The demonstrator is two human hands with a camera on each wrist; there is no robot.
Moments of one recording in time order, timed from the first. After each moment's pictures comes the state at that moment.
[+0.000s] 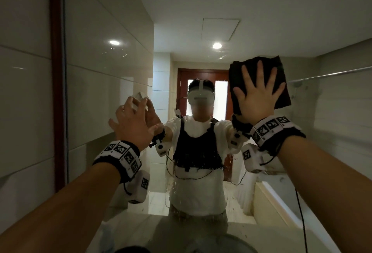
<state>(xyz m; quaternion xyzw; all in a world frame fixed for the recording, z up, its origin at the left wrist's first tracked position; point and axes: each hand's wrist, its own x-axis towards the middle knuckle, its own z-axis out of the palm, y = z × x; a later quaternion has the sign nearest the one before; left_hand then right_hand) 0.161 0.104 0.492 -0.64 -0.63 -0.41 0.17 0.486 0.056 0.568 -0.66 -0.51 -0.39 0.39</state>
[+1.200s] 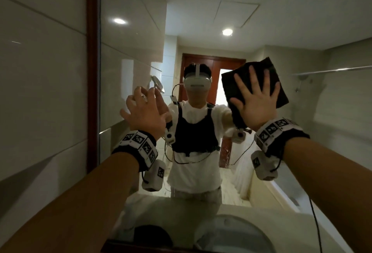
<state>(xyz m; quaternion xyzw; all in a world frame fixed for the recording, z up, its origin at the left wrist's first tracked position) 0.085 0.127 0.474 -0.62 -0.64 -0.43 0.13 0.378 0.073 0.524 -0.64 -0.58 -0.43 0.27</state>
